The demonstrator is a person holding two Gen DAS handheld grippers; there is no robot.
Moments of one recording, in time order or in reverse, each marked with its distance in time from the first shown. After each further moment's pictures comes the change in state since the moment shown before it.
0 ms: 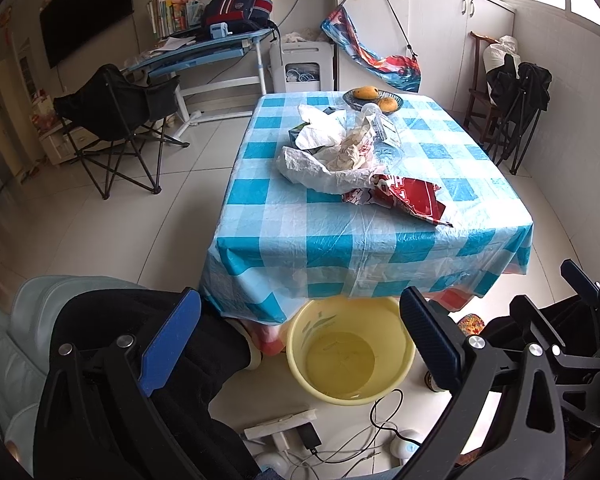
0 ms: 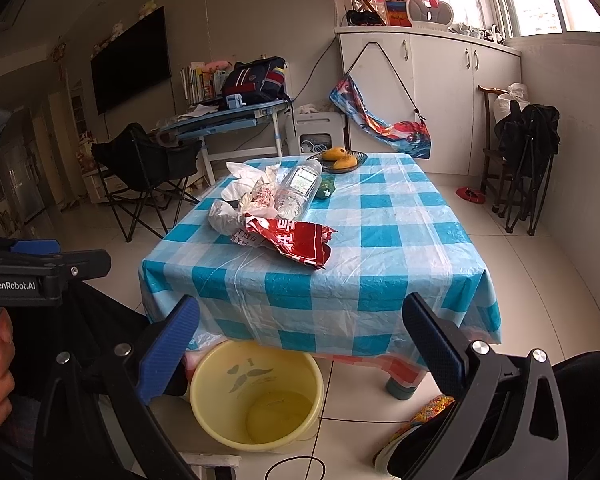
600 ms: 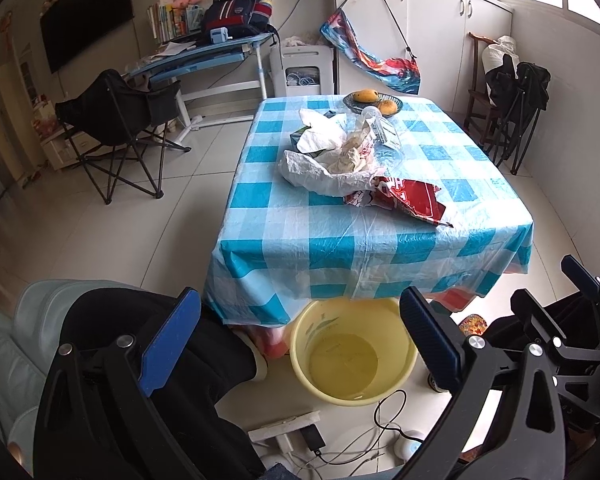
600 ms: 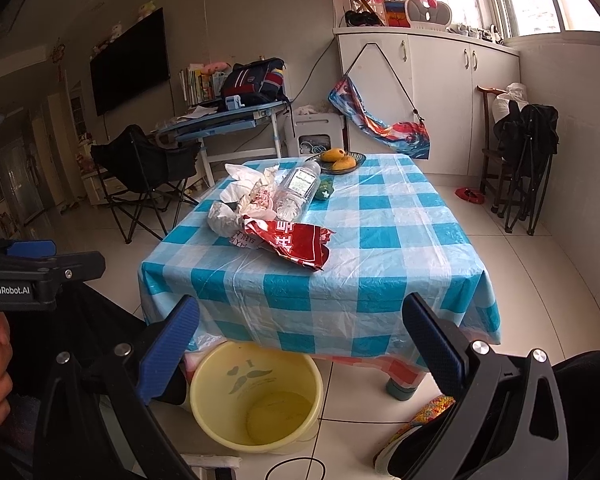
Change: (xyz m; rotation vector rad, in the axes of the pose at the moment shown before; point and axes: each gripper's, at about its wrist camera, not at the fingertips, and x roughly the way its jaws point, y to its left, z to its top) left arm -0.005 0.001 -0.002 0.015 -0.018 0.010; right arm -0.002 0.001 0.001 -0.004 -0.004 -0.003
